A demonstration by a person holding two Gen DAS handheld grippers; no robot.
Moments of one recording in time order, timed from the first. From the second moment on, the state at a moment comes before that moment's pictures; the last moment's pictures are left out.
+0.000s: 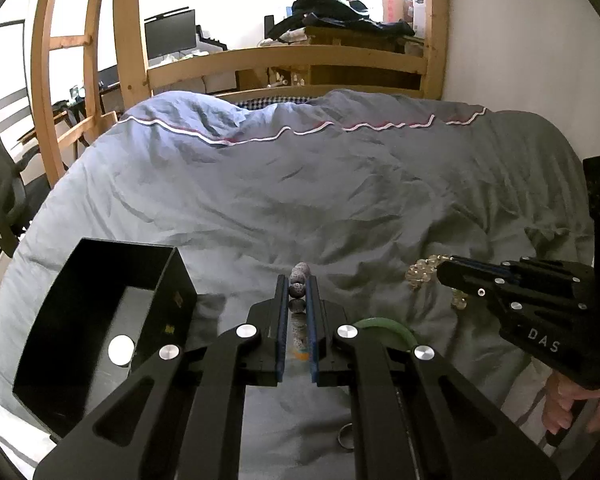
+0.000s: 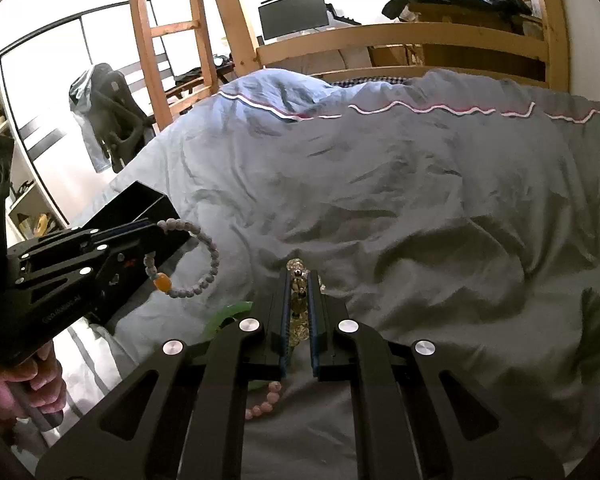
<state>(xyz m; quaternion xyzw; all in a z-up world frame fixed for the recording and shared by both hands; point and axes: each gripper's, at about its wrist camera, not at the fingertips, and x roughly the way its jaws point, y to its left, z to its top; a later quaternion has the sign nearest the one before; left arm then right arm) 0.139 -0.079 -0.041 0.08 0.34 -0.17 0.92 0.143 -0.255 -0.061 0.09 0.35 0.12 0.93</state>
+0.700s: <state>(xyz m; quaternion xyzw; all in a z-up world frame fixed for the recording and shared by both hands) 0.113 -0.059 -0.006 0.08 0.36 -0.16 0.92 0.104 -0.230 -0.017 0.05 0.34 0.11 0.93</state>
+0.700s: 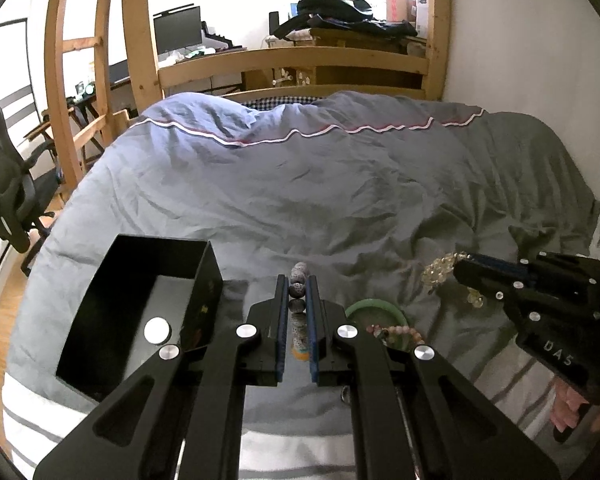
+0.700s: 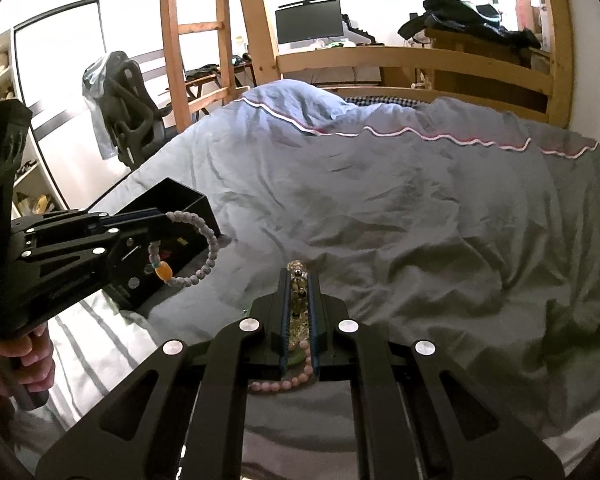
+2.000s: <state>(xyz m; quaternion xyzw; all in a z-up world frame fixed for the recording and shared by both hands) 0.148 0.079 0.021 -0.02 0.38 -0.11 0.92 0.165 -0.080 0.031 0.00 0.33 0.16 0.93</state>
